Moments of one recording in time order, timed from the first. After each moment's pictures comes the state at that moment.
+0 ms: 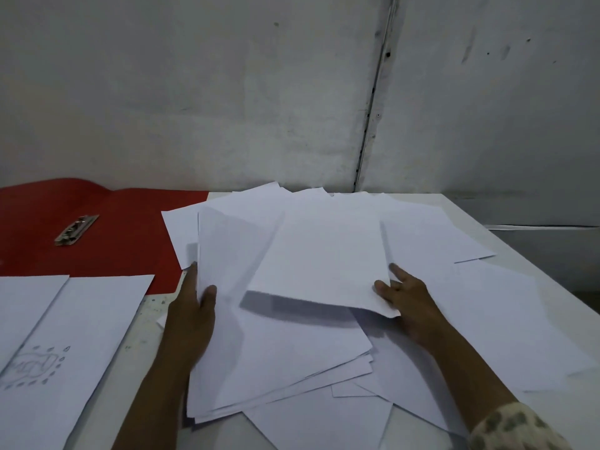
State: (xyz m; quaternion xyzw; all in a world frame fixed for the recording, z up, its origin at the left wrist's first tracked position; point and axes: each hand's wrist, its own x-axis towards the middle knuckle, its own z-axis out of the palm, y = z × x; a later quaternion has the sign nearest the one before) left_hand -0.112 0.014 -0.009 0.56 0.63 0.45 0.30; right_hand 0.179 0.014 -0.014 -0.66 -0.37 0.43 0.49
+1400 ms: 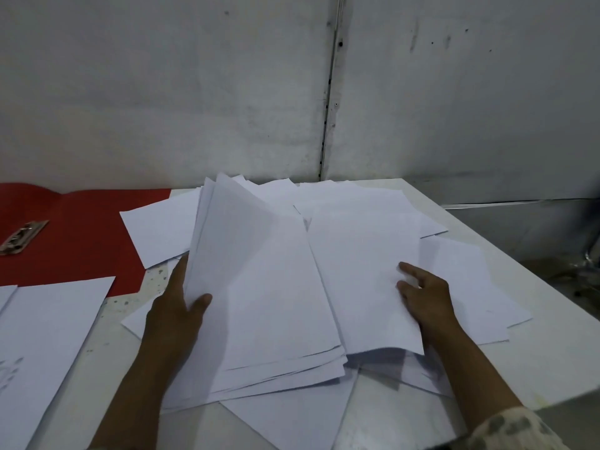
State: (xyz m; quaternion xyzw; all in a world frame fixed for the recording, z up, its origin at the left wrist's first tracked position) left_hand -0.099 0.006 -0.013 0.62 0.63 0.38 0.28; right_hand 0.217 -0.045 -0.015 -0.74 -0.33 0.24 0.53
